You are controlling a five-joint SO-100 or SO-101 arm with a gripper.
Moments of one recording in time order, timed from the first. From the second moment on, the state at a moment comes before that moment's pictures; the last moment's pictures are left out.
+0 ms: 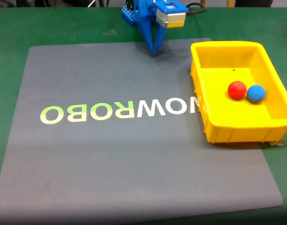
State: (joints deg) arm -5.3 186.7 175.9 64.5 -100.0
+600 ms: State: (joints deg) arm -3.9 189.9 175.9 77.8 -97.5
